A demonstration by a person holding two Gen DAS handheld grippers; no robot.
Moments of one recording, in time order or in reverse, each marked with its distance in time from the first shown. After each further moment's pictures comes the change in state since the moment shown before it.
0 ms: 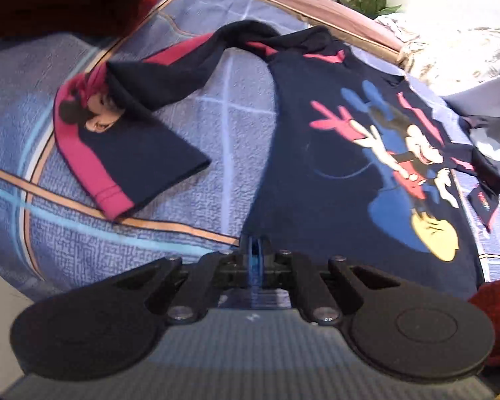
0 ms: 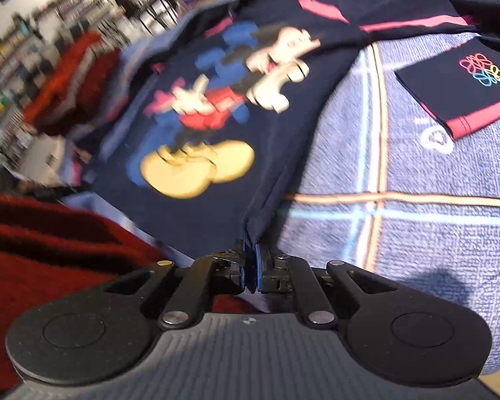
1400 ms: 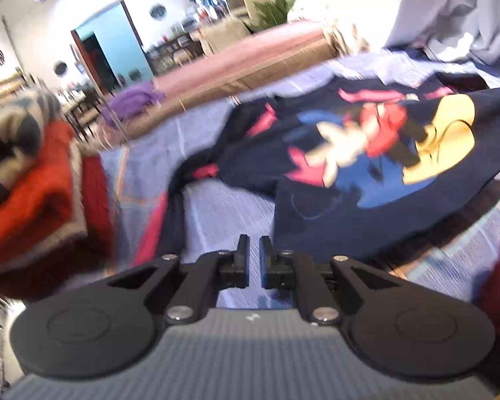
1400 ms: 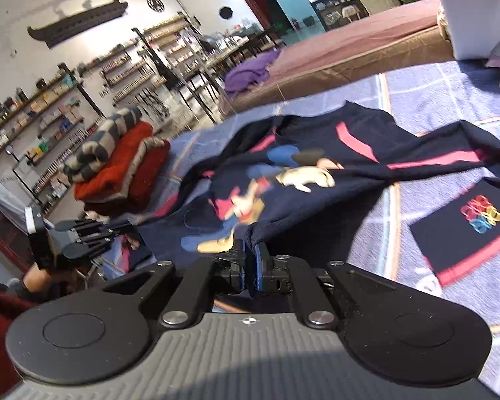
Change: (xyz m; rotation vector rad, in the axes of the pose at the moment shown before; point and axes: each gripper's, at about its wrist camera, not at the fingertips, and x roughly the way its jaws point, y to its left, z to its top) left arm -0.044 -0.106 0.031 0.659 -0.185 0.200; right arm -0.106 0.009 0.051 -0.010 -0.290 0.150
